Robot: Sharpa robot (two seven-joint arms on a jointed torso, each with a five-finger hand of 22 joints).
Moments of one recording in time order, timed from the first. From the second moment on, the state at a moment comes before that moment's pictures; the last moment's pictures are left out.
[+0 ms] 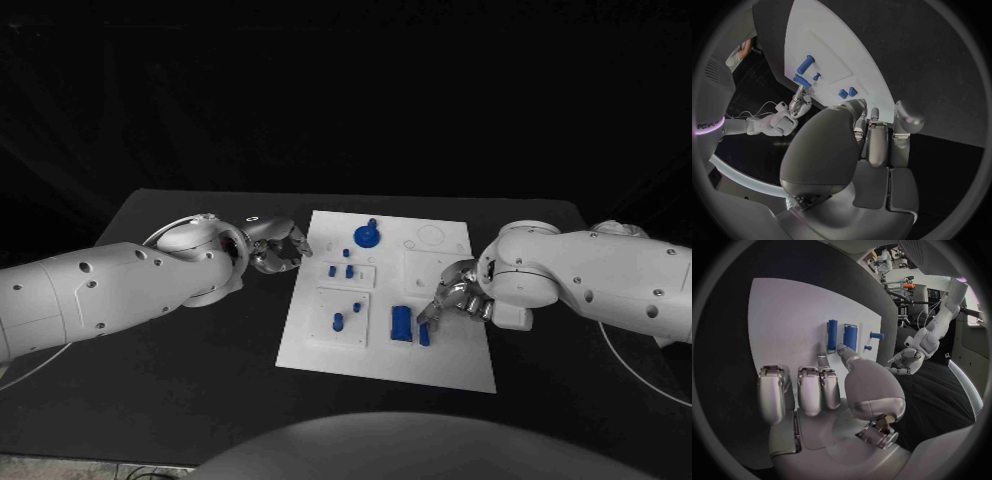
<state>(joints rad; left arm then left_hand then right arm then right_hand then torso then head) 1.22 -0.80 -0.23 1.43 -1.36 -0.20 -0.07 1.53 -0.11 0.48 0.26 0.23 0.93 0.09 0.09 0.08 0.78 0.07 0.29 0.07 1.42 -0.02 1.44 1.28 0.09 1.38 0.09 0.98 1.31 1.22 -0.78 -0.23 1.48 -0.72 0.24 -0.66 0.97 0.03 0.23 -0.01 0.22 1.05 0.06 0.09 0.66 1.46 -0.01 1.57 1.31 1.47 -0.08 1.51 1.31 0.02 1.47 0.04 1.46 1.31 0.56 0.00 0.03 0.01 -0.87</state>
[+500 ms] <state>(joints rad) 1.22 -0.80 -0.23 1.43 -1.36 -0.19 -0.08 1.53 -0.11 0.48 0.26 0.23 0.93 0.09 0.09 0.08 0.78 0.07 0.29 0.07 1.42 -0.02 1.44 1.28 0.09 1.38 0.09 0.98 1.31 1.22 -0.80 -0.22 1.49 -0.74 0.23 -0.66 0.88 0.00 0.15 0.04 0.06 1.05 0.07 0.09 0.67 1.47 -0.01 1.57 1.31 1.47 -0.08 1.51 1.31 0.02 1.47 0.04 1.46 1.31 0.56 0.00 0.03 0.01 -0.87</state>
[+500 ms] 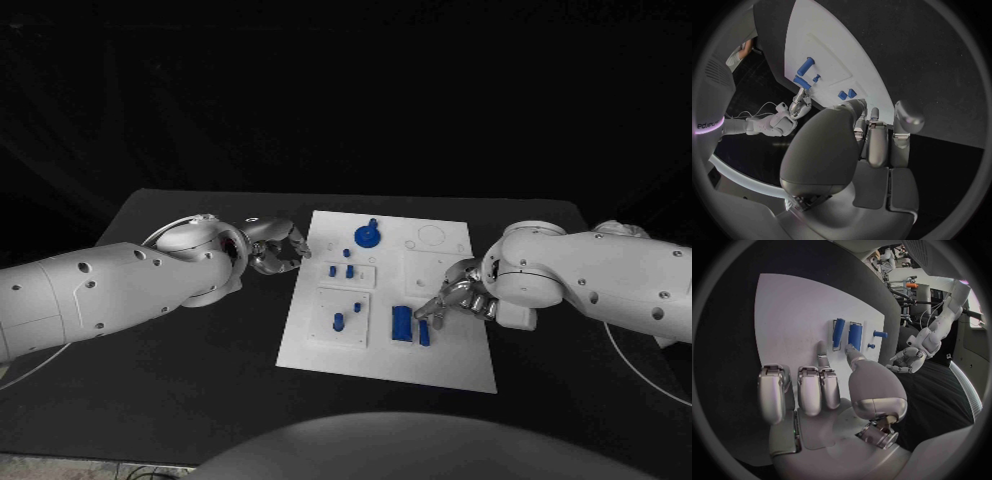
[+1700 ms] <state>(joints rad) 1.21 -0.85 -0.23 1.45 -1.36 -0.19 -0.07 1.53 -0.11 0.49 0.25 0.23 0.93 0.10 0.09 0.09 0.78 0.07 0.29 0.07 1.42 -0.02 1.44 1.28 0.09 1.37 0.09 0.97 1.31 1.07 -1.10 -0.23 1.80 -1.07 -0.26 -0.11 1.18 0.04 0.11 0.02 0.40 0.78 0.03 0.71 1.19 1.47 -0.03 1.57 1.31 1.46 -0.08 1.57 1.31 0.02 1.47 0.03 1.51 1.31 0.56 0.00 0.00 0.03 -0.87</state>
